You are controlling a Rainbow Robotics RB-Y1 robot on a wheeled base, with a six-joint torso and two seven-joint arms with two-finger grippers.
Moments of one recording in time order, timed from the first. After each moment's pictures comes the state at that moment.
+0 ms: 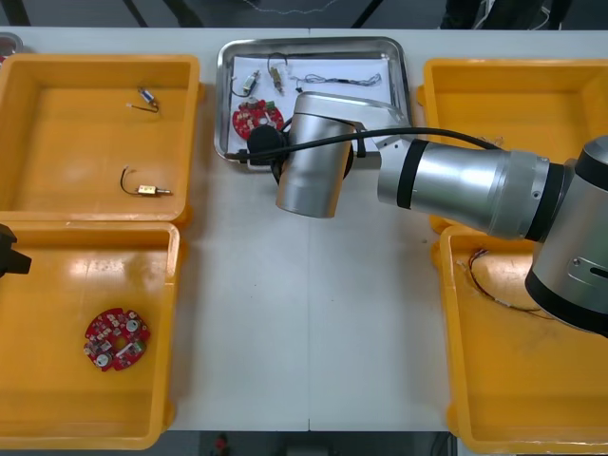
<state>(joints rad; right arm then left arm) -1.27 -0.34 1.21 -1.17 -0.41 1.15 1.78 -0.11 0.82 0.37 -2.18 0.94 1.91 -1.29</state>
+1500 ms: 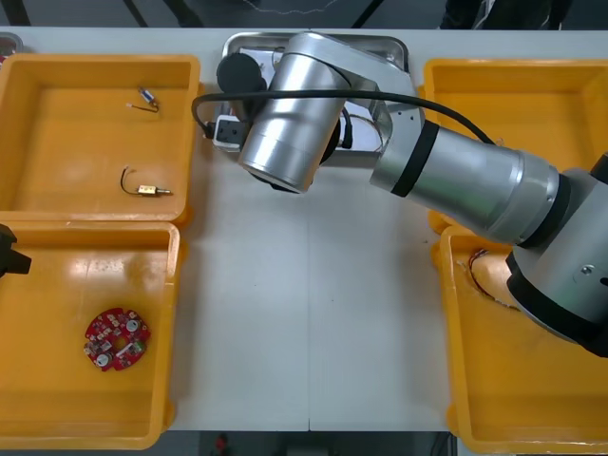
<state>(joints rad) -1.19 -0.31 0.90 -1.44 -0.46 1.46 1.78 -0.11 0.82 0.37 -2.18 0.94 1.91 -1.29</state>
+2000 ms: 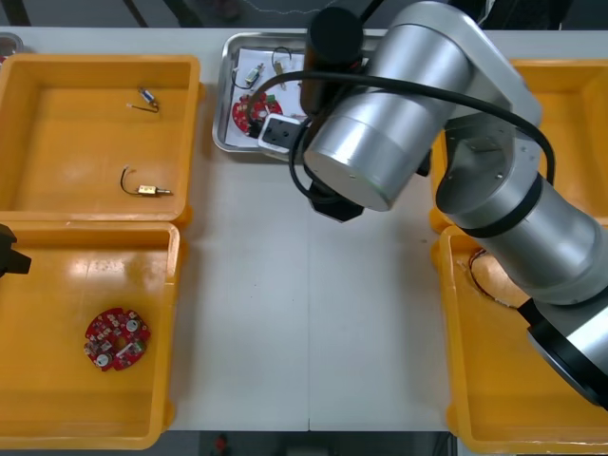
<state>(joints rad) -0.90 -0.35 0.58 -1.96 -0.40 1.91 1.76 -0.11 0.82 0.37 -2.18 0.94 1.91 -1.29</state>
